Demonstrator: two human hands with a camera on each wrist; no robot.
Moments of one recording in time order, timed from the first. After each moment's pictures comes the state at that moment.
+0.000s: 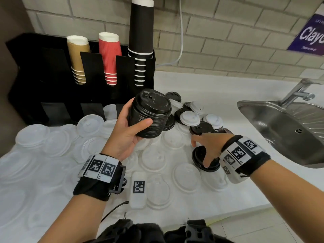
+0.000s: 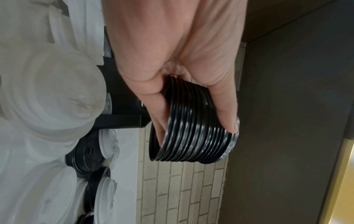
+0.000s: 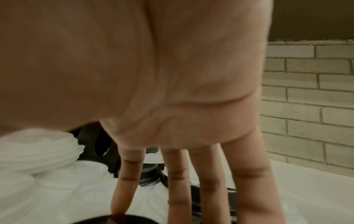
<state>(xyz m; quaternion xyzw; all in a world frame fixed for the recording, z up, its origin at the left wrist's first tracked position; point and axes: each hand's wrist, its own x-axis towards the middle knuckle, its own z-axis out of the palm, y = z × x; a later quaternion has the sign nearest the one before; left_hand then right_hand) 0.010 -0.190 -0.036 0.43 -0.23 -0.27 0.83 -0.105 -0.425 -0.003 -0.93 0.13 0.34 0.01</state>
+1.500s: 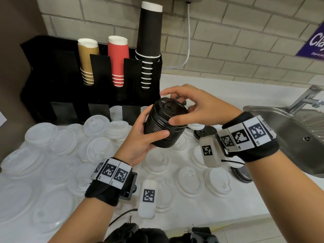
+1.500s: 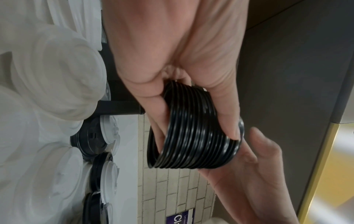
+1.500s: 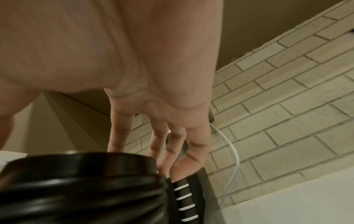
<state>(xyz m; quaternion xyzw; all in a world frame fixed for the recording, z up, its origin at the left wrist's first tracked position) -0.007 -0.202 -0.040 0.44 -0.26 -0.30 0.80 -0.073 -0.369 0.087 -0.94 -0.04 -0.02 0.33</state>
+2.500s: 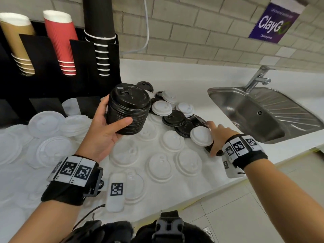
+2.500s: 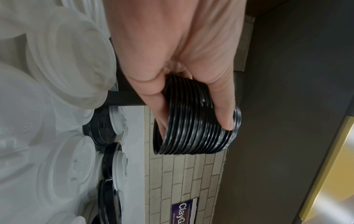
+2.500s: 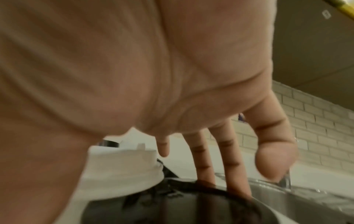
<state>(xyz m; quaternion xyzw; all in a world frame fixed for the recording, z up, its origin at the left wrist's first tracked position) -0.004 -0.215 -0.046 0.45 -0.26 -0.28 0.81 -0.190 -0.496 -0.022 -0.89 0.40 0.23 -0.04</state>
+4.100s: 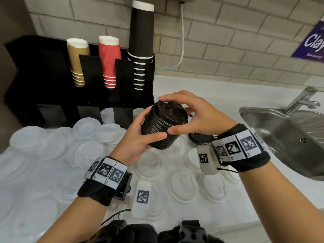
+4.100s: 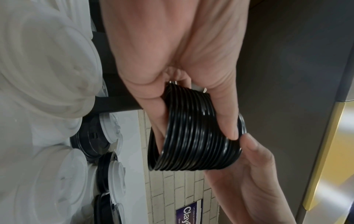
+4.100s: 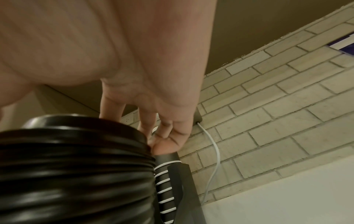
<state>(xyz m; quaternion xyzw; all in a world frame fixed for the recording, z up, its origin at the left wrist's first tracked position) 0.000 -0.219 -0.040 0.46 -0.27 -0.31 0.78 -0.078 -0.391 0.064 -0.94 -0.09 -0.07 0.33</state>
